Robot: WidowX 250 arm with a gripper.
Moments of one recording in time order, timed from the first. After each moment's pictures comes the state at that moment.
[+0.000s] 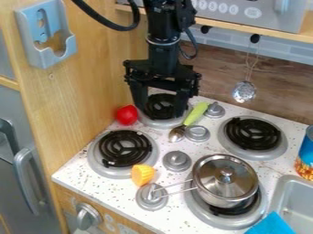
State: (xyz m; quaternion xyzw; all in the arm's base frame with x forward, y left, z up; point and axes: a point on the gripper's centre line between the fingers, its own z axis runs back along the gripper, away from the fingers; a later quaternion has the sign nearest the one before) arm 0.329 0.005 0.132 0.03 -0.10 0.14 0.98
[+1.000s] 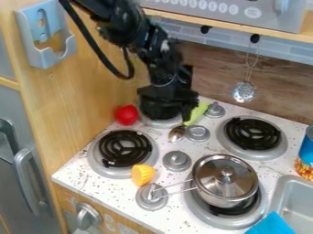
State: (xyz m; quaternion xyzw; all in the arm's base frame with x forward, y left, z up) arm 0.416 0.038 0.065 -0.01 -0.27 0.16 0.95
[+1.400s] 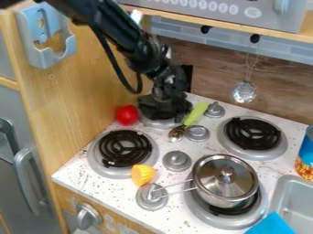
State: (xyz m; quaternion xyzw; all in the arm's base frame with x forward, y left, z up) arm 0.456 0.070 0.024 0.08 -0.30 0.21 0.93
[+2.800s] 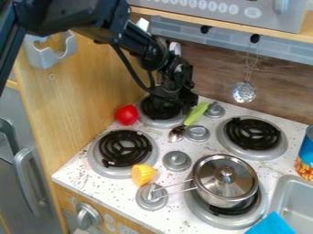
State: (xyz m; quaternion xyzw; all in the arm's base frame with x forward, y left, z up) arm 0.513 0.034 0.019 0.05 -0.31 0.11 0.94
